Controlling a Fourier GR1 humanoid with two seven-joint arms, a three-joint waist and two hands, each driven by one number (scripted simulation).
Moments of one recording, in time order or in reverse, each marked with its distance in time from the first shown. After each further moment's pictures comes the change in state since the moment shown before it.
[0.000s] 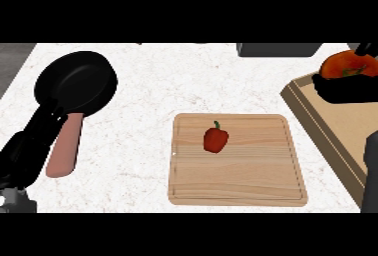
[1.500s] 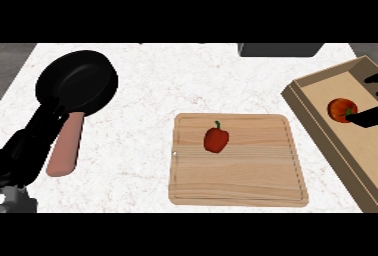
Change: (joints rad) left arm -0.013 0.000 0.003 0.006 -0.001 -0.015 0.011; right arm 0.236 -0.158 -0.293 0.641 -0.200 -0.349 -0.472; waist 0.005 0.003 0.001
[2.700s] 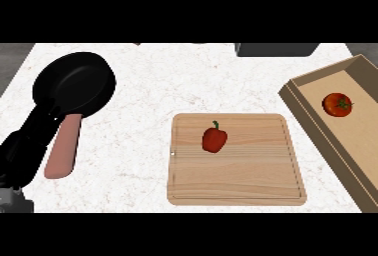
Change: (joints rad) left arm 0.008 0.000 0.016 -0.017 0.005 0.002 0.011; right arm 0.167 -0.027 -0.496 -0.183 -0.645 -0.107 -0.179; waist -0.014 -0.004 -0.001
